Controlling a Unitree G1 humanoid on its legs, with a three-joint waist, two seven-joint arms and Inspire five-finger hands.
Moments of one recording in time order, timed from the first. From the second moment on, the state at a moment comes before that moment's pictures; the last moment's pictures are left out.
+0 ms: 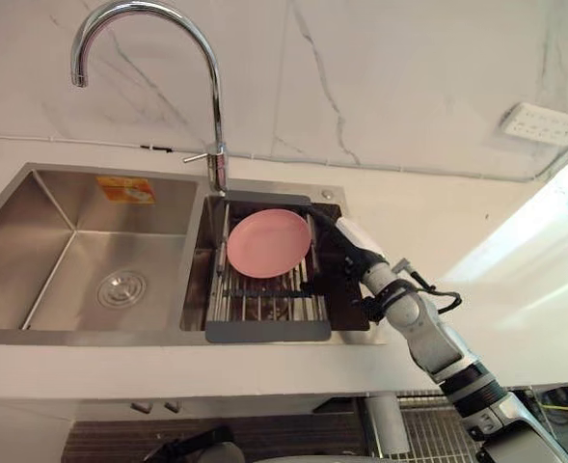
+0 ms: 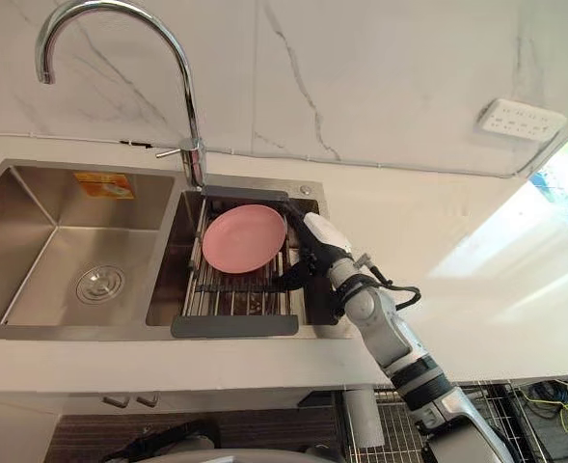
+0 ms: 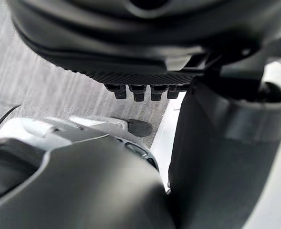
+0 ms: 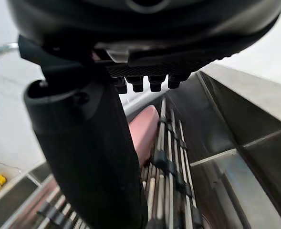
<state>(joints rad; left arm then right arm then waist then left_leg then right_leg) 0.13 0.21 0.15 0.96 -0.36 0.33 0.02 -0.31 -0.43 0.42 0.13 -0.37 0.08 0.07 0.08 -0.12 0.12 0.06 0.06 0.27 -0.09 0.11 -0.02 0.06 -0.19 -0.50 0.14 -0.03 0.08</state>
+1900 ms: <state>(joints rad) 0.10 0.21 0.15 0.98 -0.40 0.37 -0.05 -0.59 -0.44 0.60 0.55 -0.74 -0.14 -0.10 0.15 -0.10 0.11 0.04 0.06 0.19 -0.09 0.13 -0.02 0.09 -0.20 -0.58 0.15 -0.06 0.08</state>
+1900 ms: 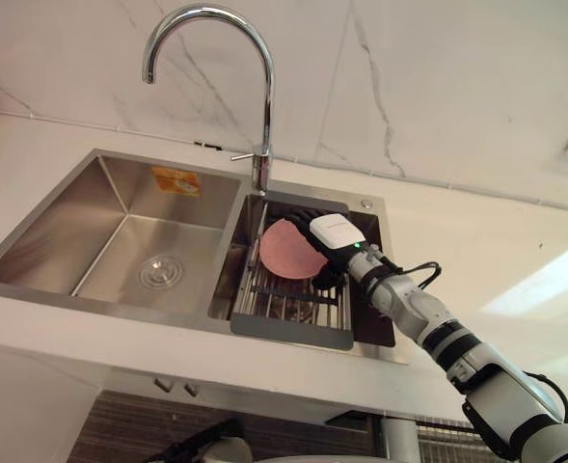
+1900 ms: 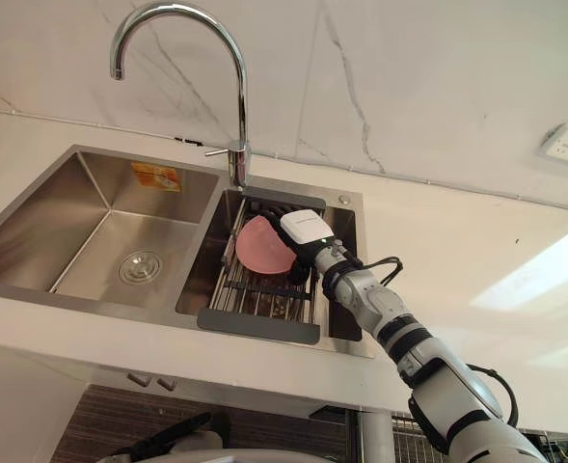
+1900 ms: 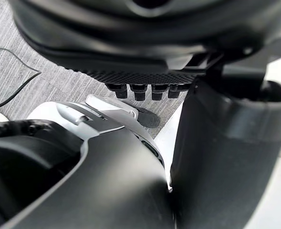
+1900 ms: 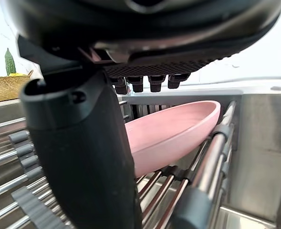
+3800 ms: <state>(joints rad) 0.20 0.22 0.12 0.94 -0.24 0.27 -0.04 -0.02 -0.71 -0.31 0.07 -0.59 -0.30 -0.65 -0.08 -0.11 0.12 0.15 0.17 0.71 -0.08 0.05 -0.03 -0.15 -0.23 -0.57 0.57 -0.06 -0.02</state>
